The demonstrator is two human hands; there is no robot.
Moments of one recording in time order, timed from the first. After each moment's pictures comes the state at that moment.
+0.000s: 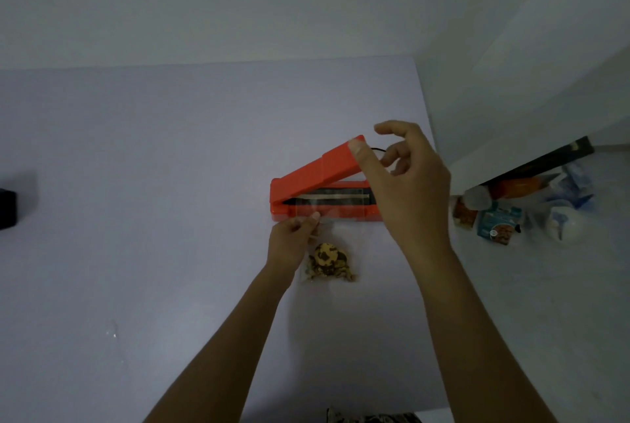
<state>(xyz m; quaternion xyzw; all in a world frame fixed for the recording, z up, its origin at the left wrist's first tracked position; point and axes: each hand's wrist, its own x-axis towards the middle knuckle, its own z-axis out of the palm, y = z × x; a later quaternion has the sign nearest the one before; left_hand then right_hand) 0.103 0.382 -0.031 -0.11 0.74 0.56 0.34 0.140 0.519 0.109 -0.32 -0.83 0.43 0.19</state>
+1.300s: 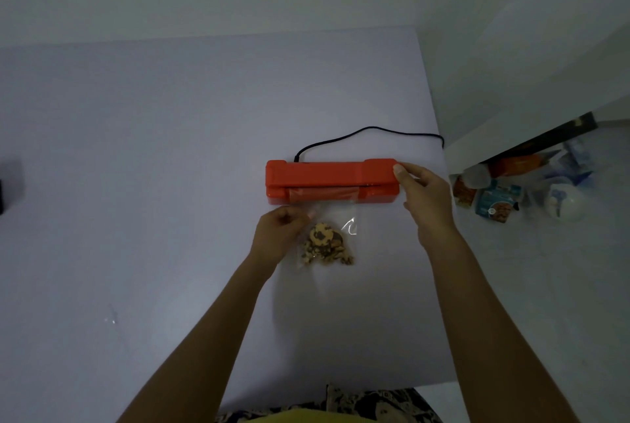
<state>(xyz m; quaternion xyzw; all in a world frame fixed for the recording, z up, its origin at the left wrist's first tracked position) 0.100 0.355 -0.051 -0.06 0.75 0.53 0.38 0.170 0.574 -0.004 -0.51 -0.64 0.56 0.07</state>
